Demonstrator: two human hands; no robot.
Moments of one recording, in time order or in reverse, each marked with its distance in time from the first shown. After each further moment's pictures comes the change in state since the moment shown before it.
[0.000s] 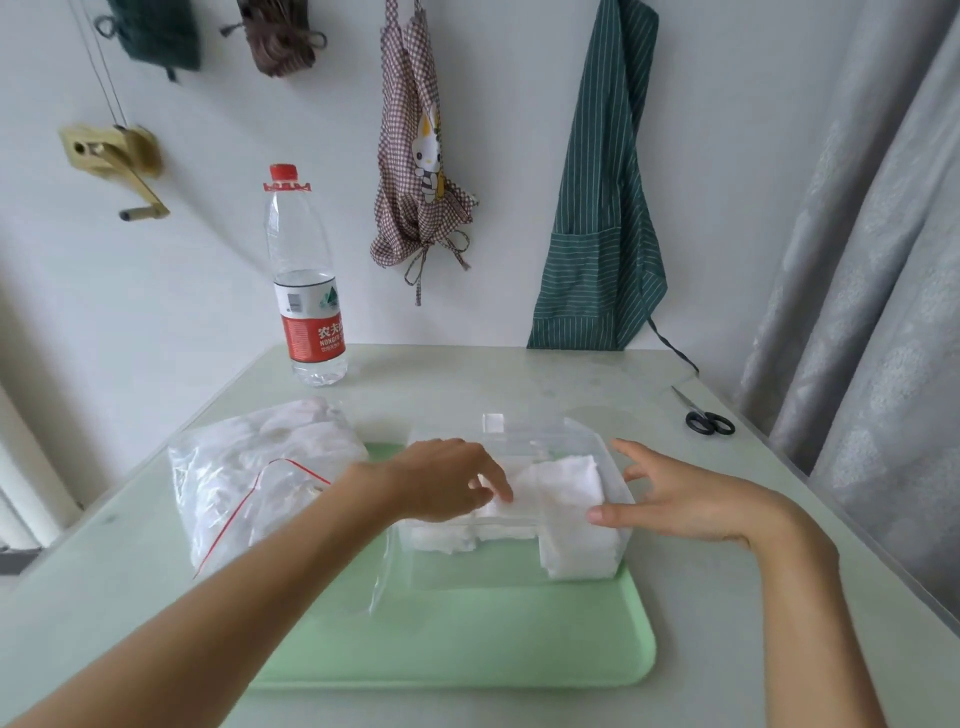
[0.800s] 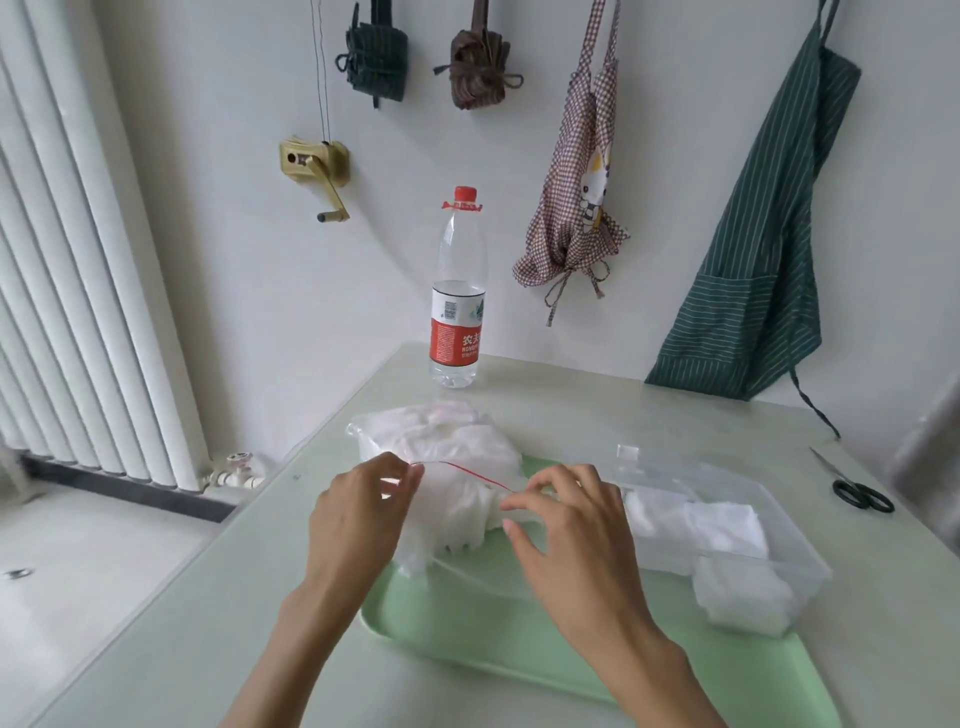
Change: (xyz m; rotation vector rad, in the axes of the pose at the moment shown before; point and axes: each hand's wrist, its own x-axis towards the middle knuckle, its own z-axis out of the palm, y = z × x) left_hand -0.146 -0.119 0.046 -0.472 0.866 -0.705; right_hand 0.031 -0.142 0.169 -0.349 0.758 -0.659
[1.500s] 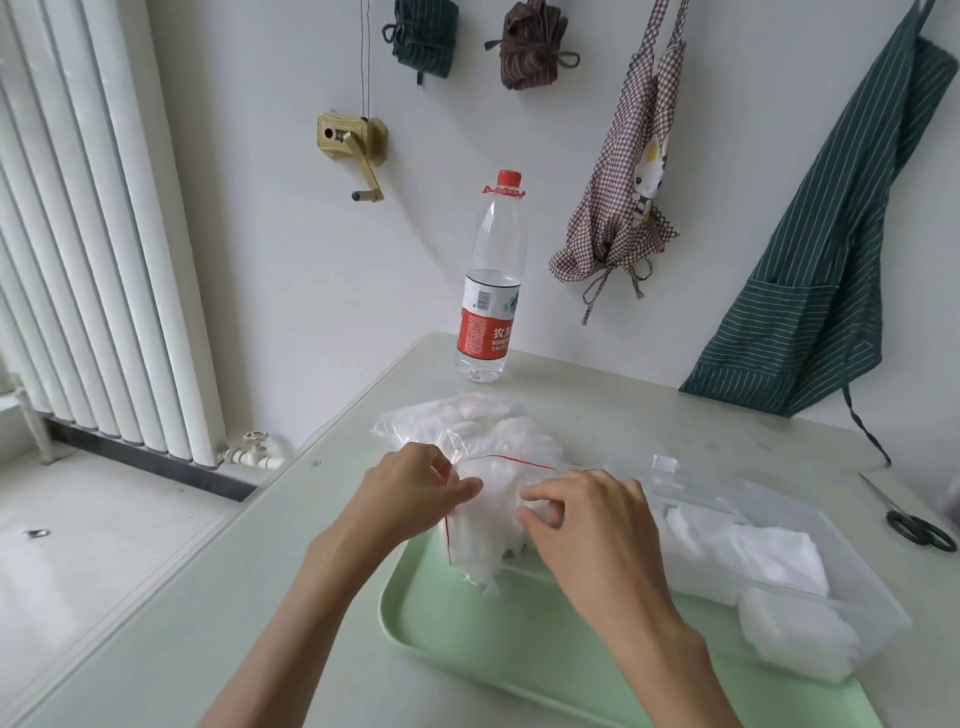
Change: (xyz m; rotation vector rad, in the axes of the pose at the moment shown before) left_hand 0.026 0.015 -0.007 0.013 -0.380 -0.073; right_hand 0.026 -0.013 0.012 -0.045 -0.111 0.084
